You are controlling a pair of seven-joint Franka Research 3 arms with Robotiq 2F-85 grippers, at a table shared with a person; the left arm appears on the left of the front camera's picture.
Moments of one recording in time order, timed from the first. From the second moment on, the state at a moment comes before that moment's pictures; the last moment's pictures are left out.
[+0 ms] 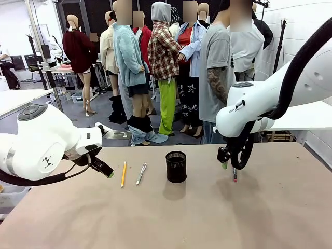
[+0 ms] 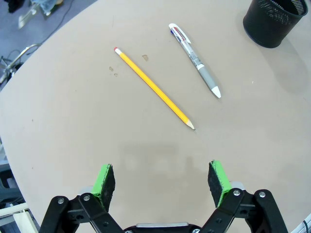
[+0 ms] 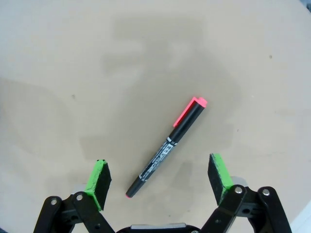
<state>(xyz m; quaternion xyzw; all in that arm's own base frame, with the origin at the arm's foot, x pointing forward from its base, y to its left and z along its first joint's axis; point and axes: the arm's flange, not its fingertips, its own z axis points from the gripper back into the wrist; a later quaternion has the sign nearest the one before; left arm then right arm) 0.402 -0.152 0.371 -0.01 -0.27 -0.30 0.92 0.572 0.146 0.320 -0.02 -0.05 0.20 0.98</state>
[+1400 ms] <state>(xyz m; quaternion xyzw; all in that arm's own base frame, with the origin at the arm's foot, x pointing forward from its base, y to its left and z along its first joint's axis) 0.402 -0.152 0.370 -0.01 -0.27 -0.30 0.92 0.584 0.153 0.305 0.00 0.00 0.19 0.98</state>
